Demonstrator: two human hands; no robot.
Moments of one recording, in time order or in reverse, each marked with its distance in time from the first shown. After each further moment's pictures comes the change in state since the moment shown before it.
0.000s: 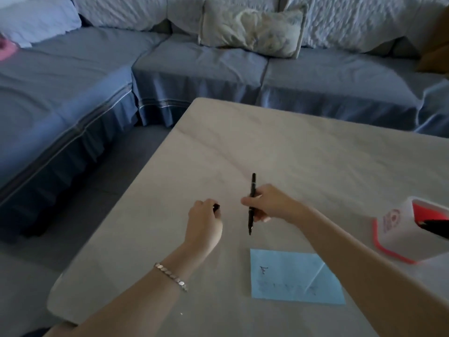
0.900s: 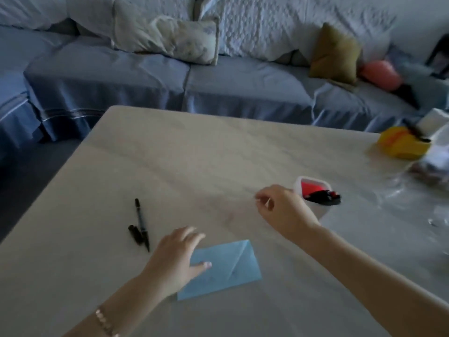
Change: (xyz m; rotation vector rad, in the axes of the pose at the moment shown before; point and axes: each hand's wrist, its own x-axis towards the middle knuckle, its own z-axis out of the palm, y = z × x) left_hand -0.053 0.042 0.028 0.378 -0.262 0.667; right_hand -0.125 0.075 -0.080 -0.479 0.678 -0.146
